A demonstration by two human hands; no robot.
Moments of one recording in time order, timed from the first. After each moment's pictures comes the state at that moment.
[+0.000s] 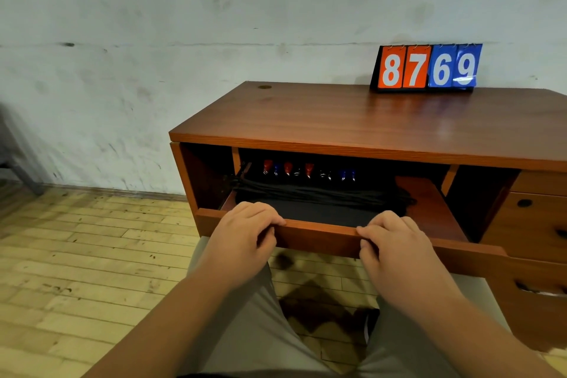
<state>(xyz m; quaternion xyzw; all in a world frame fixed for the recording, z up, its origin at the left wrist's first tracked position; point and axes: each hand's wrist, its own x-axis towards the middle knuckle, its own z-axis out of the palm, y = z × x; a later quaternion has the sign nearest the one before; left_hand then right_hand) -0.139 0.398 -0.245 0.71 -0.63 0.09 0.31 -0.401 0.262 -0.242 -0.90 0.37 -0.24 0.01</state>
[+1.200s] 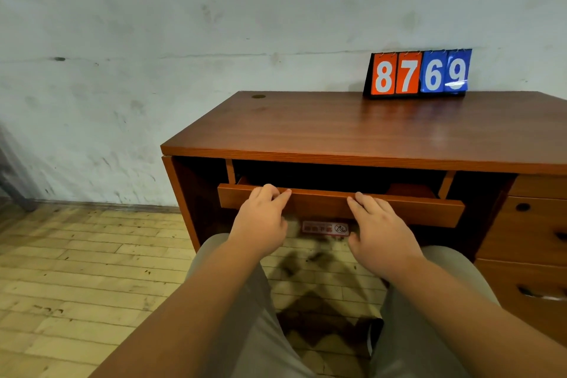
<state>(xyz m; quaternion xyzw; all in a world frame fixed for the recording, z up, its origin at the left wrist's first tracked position) -0.111 0.297 -0.257 0.78 -0.60 0.09 0.19 -0.356 0.188 -0.253 -0.91 0.39 -0.16 -0.01</state>
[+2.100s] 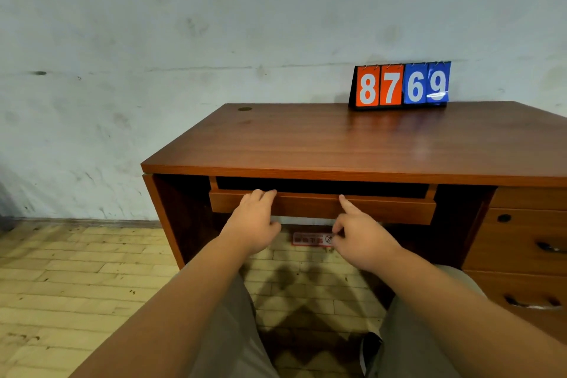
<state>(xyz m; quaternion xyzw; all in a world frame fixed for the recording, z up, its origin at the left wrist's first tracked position) -0.105 0.260 -0.232 0.79 -0.58 0.00 0.20 -0.343 0.161 -0.232 -0.90 0.39 -0.10 0.17</state>
